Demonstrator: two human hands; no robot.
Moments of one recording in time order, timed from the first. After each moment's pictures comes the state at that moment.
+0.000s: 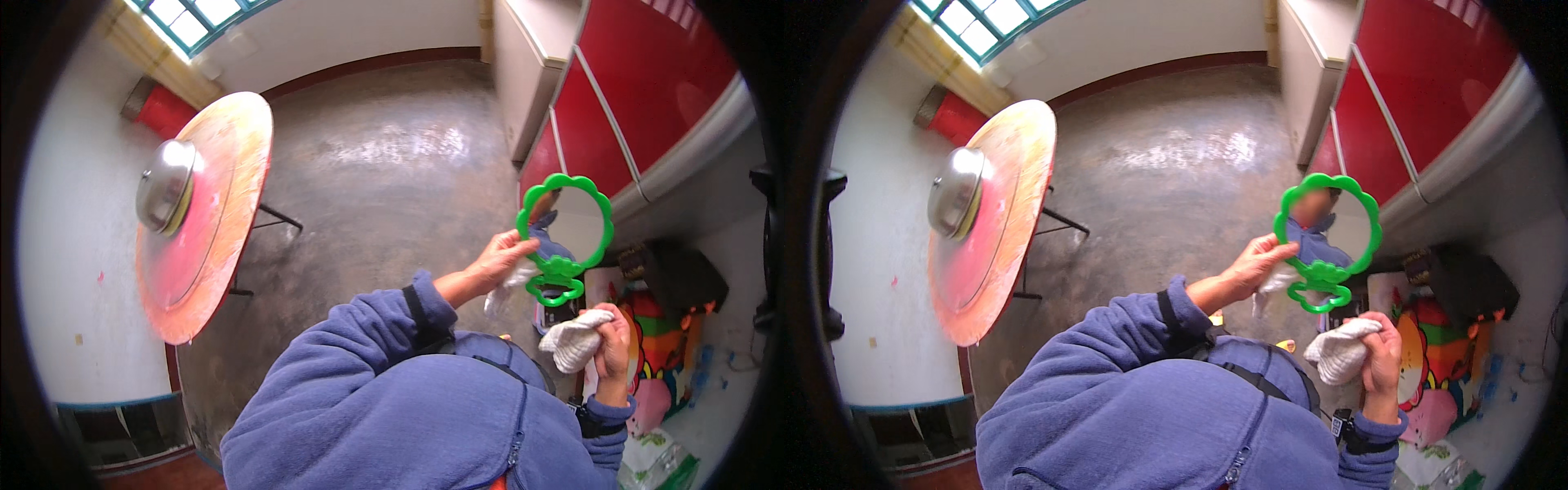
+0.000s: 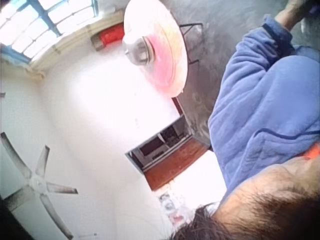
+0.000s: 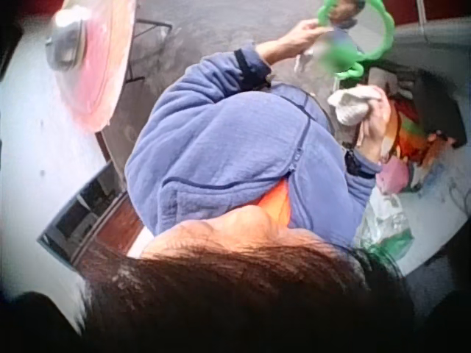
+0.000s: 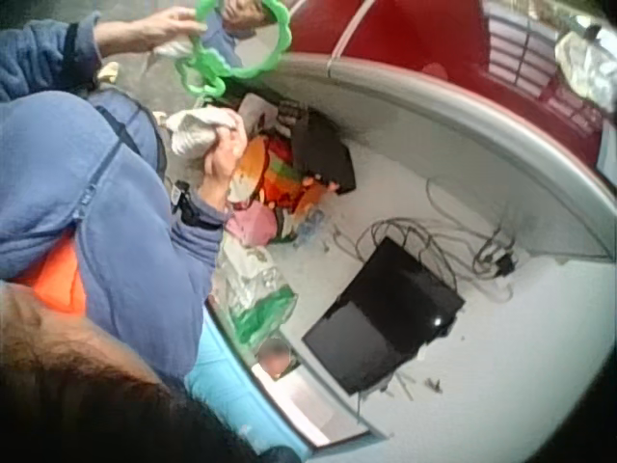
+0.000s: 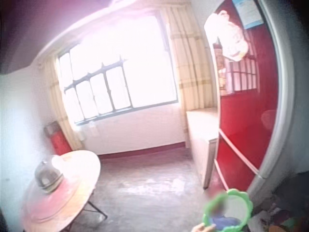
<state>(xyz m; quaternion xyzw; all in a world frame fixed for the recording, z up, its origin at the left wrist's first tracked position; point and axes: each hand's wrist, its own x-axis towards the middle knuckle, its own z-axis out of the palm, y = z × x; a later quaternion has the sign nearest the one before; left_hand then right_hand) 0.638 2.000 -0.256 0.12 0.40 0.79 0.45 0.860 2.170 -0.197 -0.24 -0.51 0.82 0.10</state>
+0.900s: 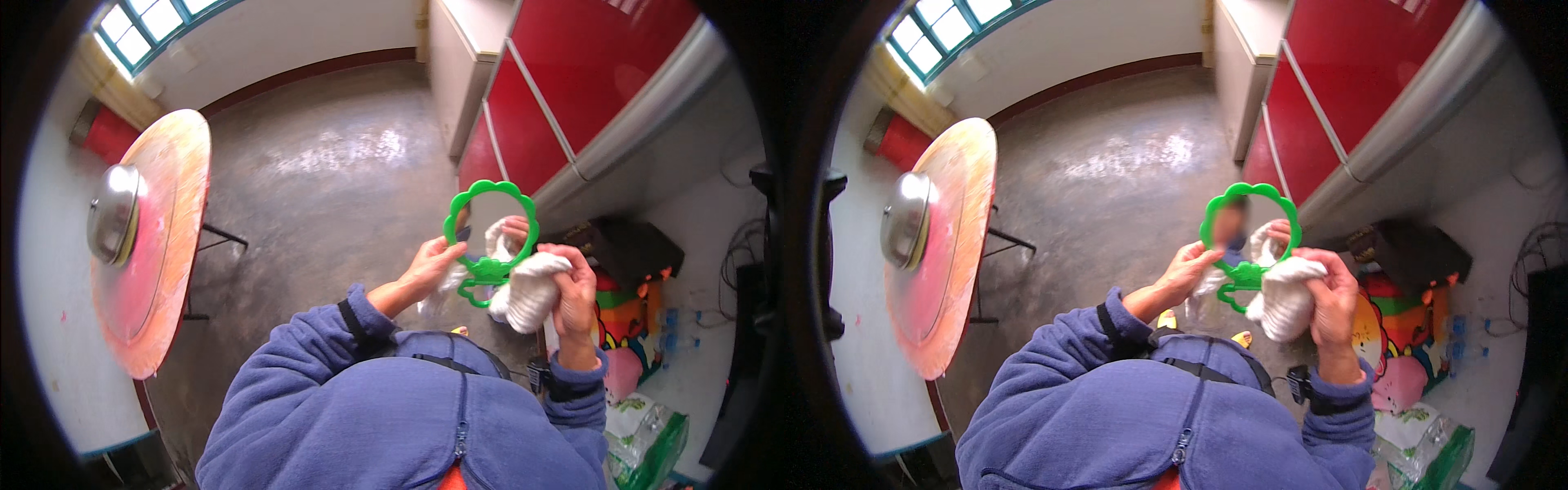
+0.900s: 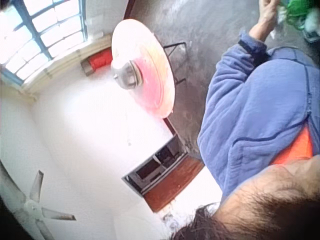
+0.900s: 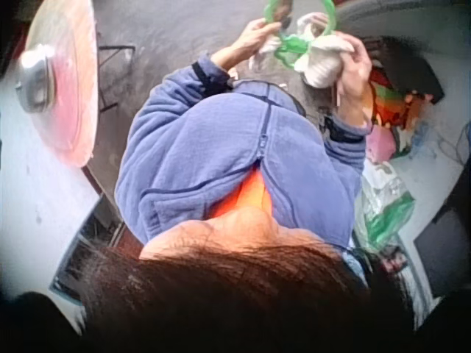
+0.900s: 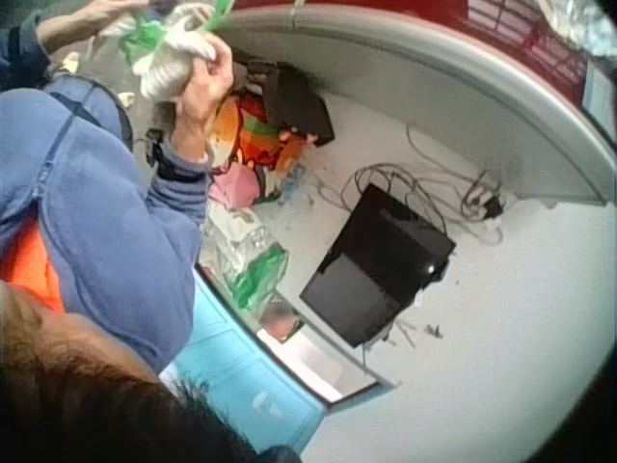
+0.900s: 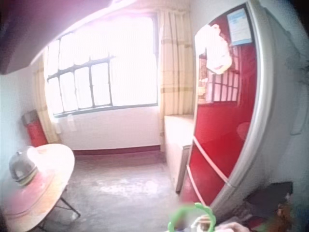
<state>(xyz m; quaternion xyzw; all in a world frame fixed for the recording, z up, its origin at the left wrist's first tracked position) 0.647 1.988 -0.271 0.09 0.45 0.76 0.46 0.804 2.161 -0.145 -0.17 -0.56 0.78 0.23</state>
